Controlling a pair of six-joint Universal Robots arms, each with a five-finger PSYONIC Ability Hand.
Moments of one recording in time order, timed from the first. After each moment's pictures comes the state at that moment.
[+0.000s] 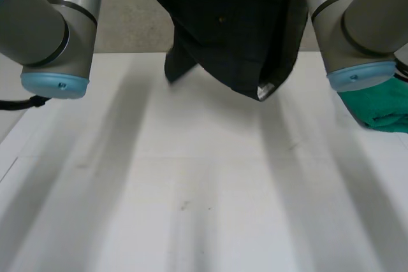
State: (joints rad) left arm 4.26 -2.01 -0.95 3.50 -1.62 3.39; right arm 2.05 -1.01 0.73 -0.25 1.53 2.57; left_hand 1.15 1.20 1.19 1.20 0.95; right_hand 1.00 1.18 1.18 1.19 0.99
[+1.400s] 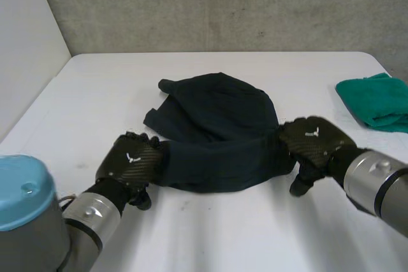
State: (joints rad) left arm 4.13 -1.71 -1.96 3.36 -1.61 3.52; right arm 1.90 -1.49 1.74 0.22 1.25 2.71; left_hand 0.41 0.38 0.38 0.37 0.19; right_hand 0.44 0.52 0.53 0.52 0.33
